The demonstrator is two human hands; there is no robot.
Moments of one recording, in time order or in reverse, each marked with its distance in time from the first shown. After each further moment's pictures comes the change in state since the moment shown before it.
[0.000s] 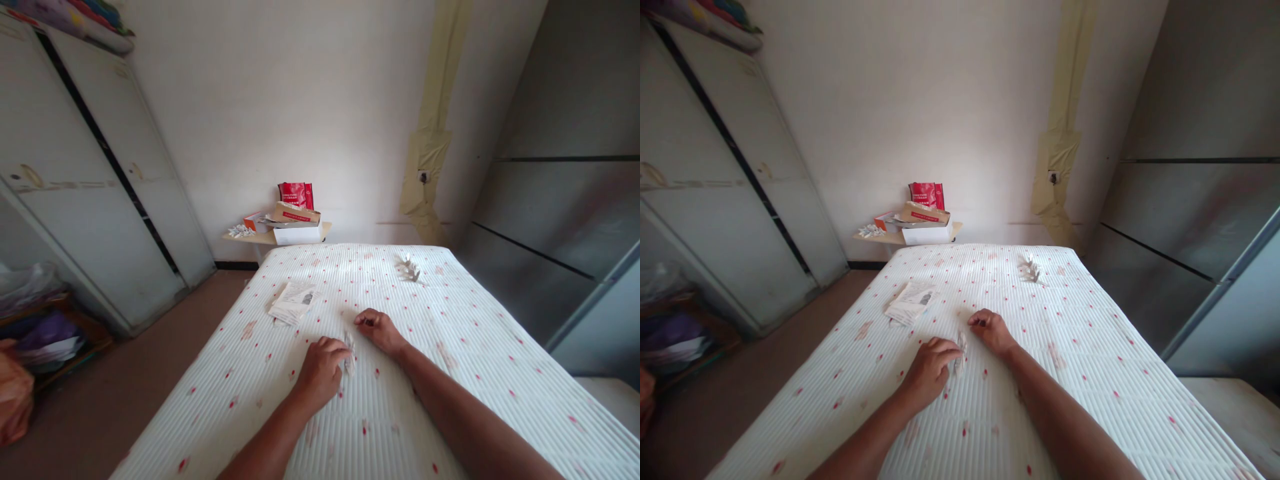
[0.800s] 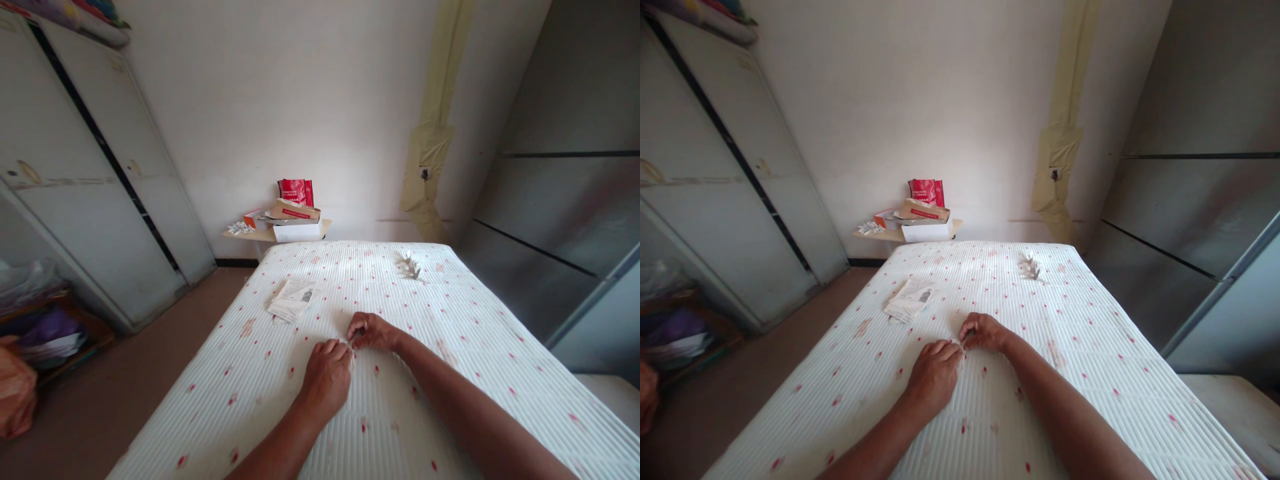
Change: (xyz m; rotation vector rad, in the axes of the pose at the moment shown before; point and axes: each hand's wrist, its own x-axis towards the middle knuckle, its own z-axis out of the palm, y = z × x) left_hand -0.002 0.020 0.011 0.259 -0.006 -0.025; right_hand 0.010 -0.005 -0.007 0.061 -0.457 -0.091
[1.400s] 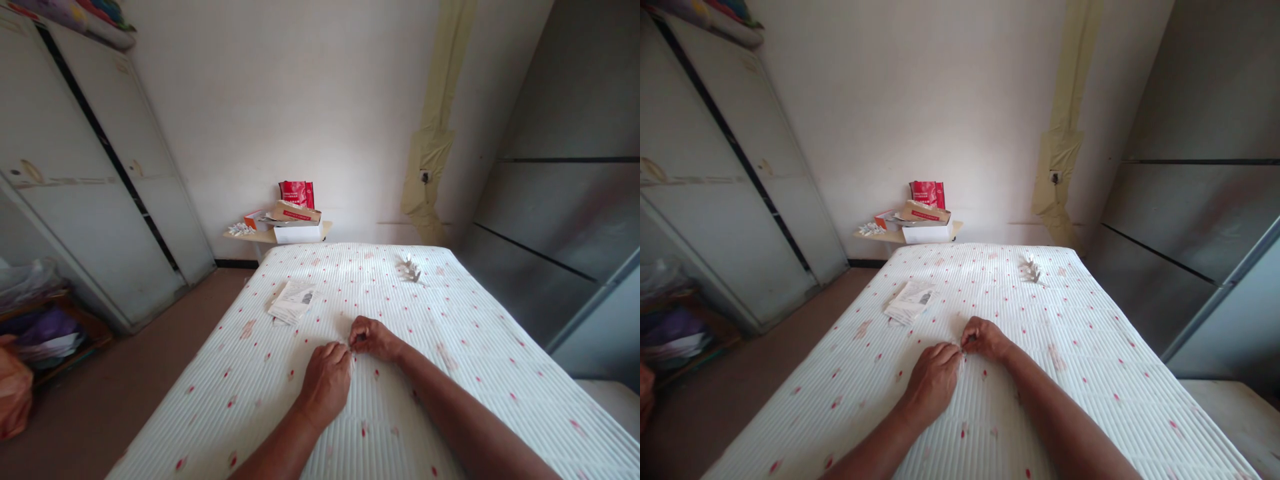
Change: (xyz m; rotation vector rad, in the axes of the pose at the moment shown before) left_hand -0.001 -0.001 0.002 -0.016 0.075 0.042; right_hand -0.009 -0.001 0.010 -0.031 0.113 -0.012
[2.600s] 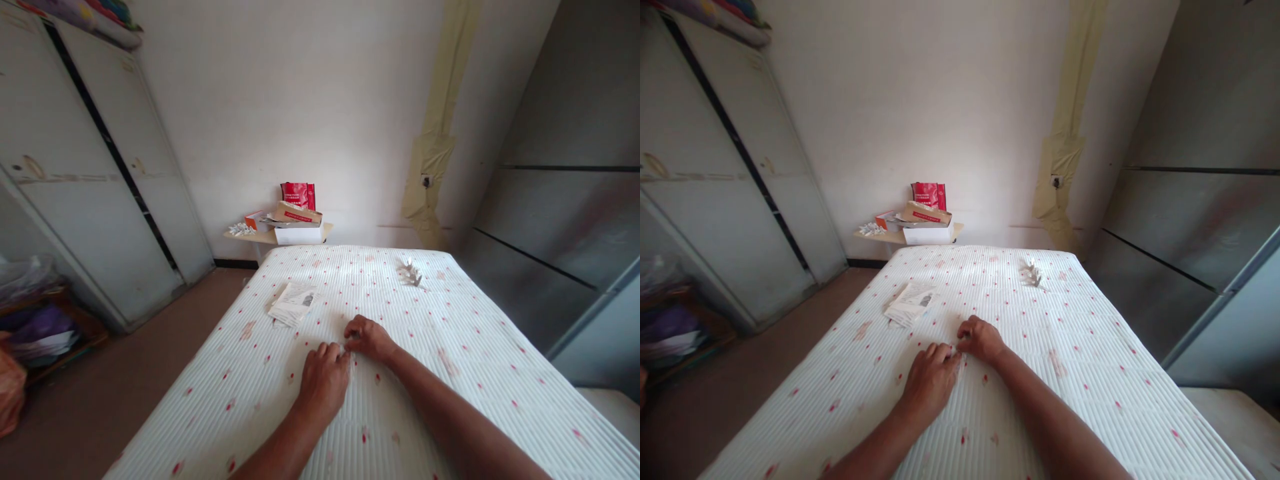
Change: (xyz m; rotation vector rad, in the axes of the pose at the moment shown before) left_hand 0.001 0.000 -0.004 0.152 -0.053 -0.144; right_hand 0.011 -0.014 0.007 -0.302 0.101 0.148
